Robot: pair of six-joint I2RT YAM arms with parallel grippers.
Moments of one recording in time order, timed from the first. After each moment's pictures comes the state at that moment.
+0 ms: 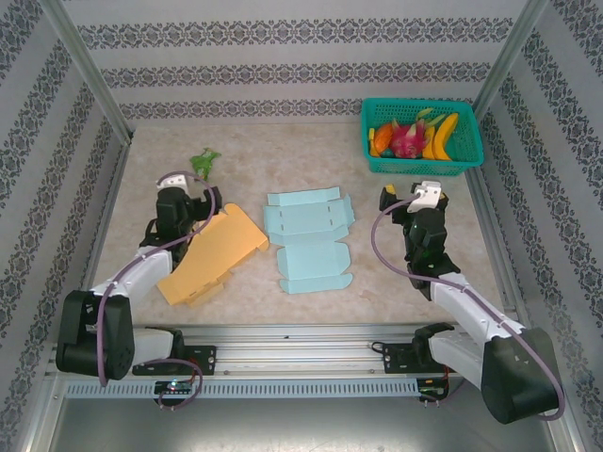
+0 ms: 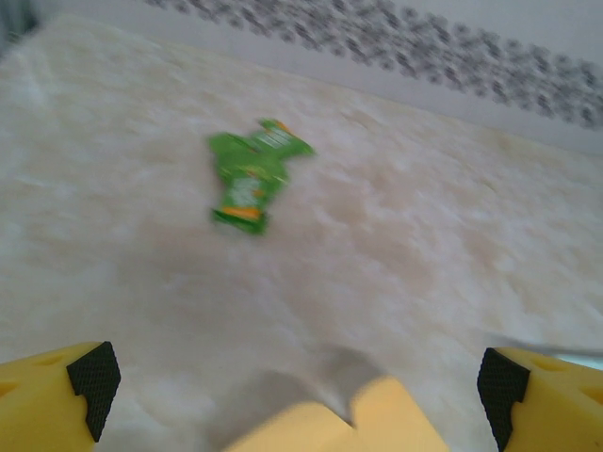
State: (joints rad) left arm -0.11 1.26 0.63 0.19 -0.11 -0.31; right arm 0.23 1.02 0.43 0.45 0.31 0.11
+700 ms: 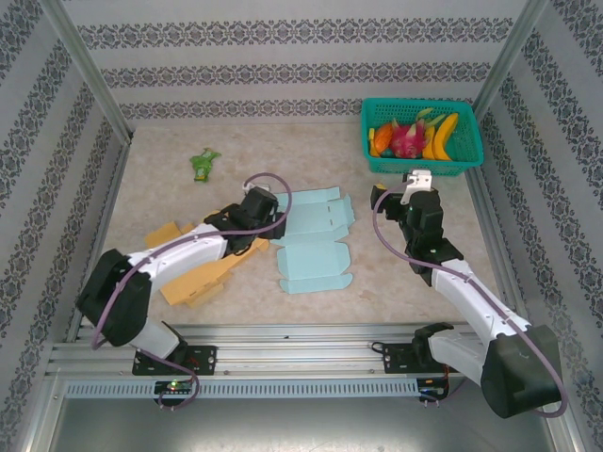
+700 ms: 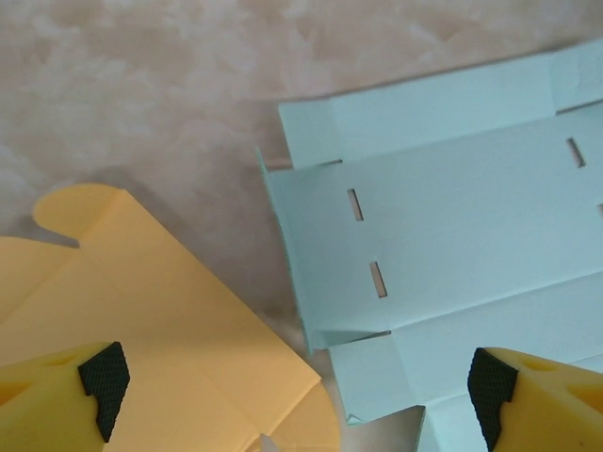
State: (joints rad) left arm -0.63 1.54 1.01 -0.37 -0.34 -0.43; right arm 0.24 1.06 0.59 0.16 0.20 0.16
